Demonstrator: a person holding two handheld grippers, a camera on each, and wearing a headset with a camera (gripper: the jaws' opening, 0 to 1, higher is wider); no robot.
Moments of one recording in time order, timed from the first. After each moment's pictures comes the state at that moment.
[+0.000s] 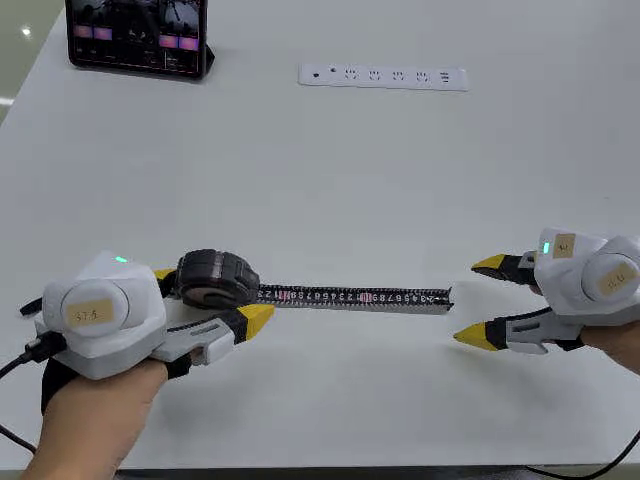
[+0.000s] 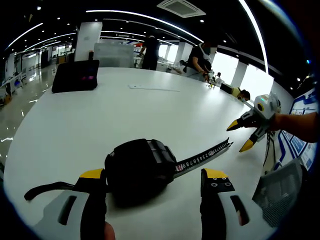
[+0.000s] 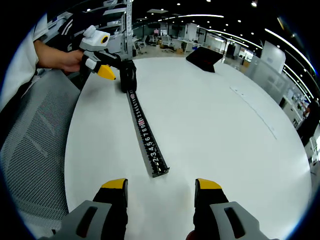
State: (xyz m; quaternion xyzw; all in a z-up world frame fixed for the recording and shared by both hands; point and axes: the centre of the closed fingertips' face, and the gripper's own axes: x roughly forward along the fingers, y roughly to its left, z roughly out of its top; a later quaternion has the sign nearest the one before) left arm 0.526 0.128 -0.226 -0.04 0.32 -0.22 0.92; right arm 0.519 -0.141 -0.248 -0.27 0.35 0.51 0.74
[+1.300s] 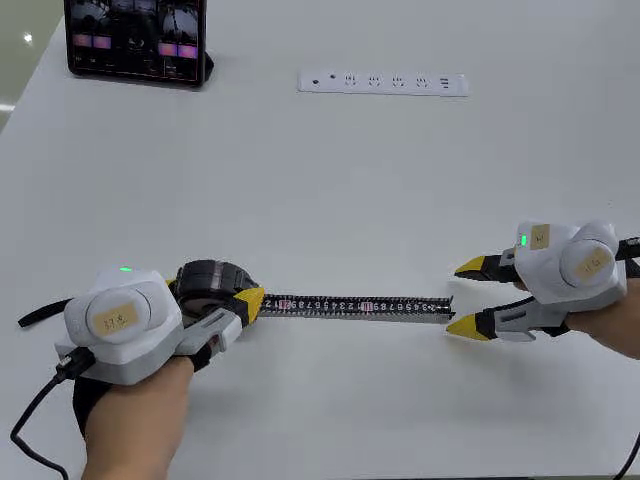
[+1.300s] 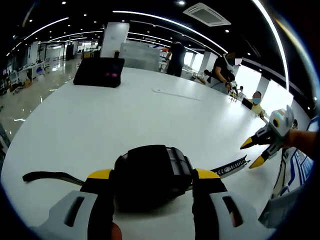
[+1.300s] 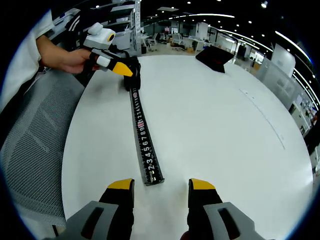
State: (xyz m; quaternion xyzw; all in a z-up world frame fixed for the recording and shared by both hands) left arm 0.544 0.140 -0.234 -0.08 0.31 -0.11 0.94; right arm 0.531 -0.131 -0.255 -0.28 0.36 0.54 0.71
